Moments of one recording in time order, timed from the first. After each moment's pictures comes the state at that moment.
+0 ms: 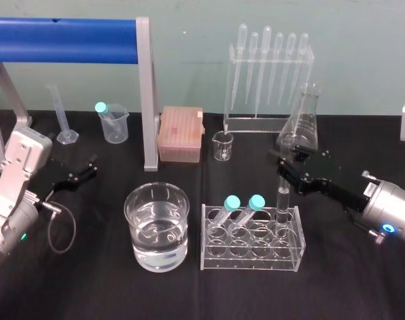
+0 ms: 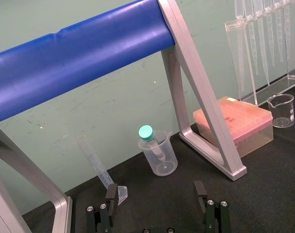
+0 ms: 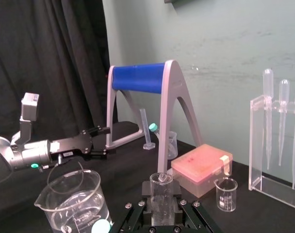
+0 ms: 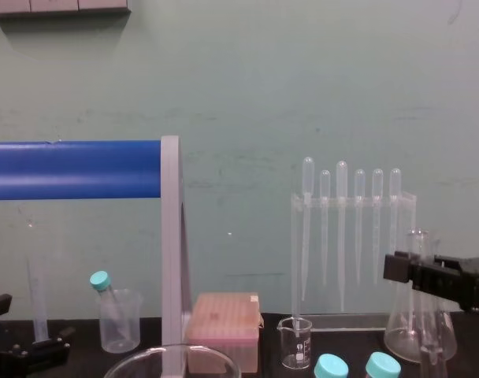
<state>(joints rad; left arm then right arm) -0.20 0.60 0.45 -1.41 -0.25 -0.12 0.03 0.25 0.61 -0.40 -1.49 0.74 -0.03 0.66</state>
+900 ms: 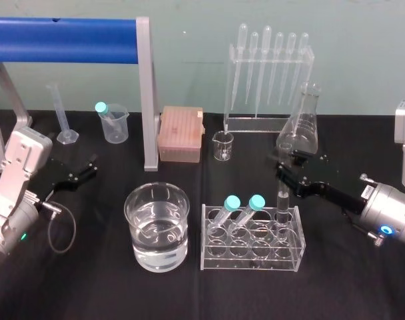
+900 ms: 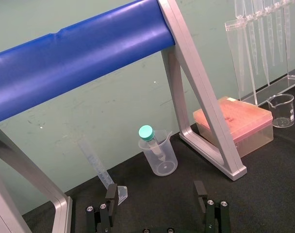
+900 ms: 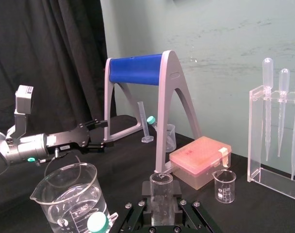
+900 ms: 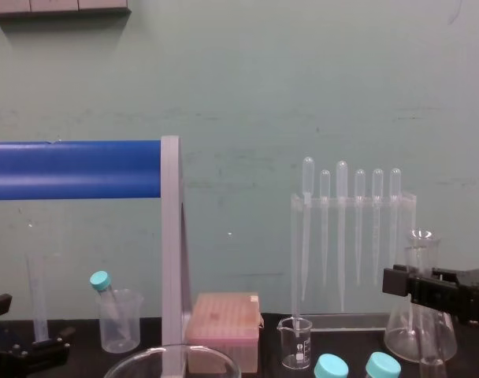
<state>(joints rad) -0.20 0.60 0.45 -1.41 -0.25 -0.12 0.03 0.26 0.61 -0.41 -1.47 0.73 -0.01 0.65</state>
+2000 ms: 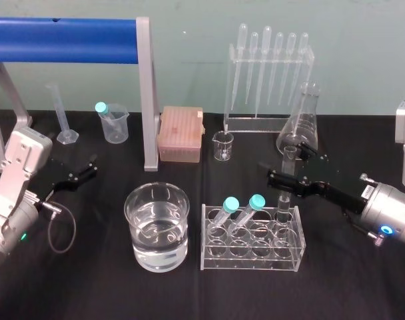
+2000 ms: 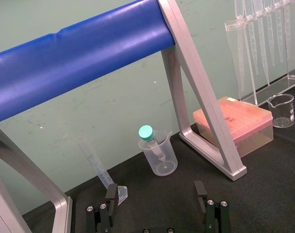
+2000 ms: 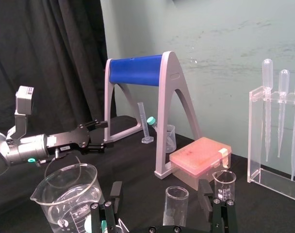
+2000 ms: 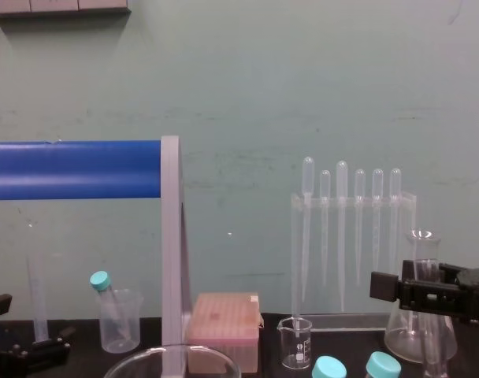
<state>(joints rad) -0.20 0.60 0.45 -1.41 -0.25 -0.12 0.03 0.26 0.61 -0.41 -1.47 0.73 -0.01 0.65</state>
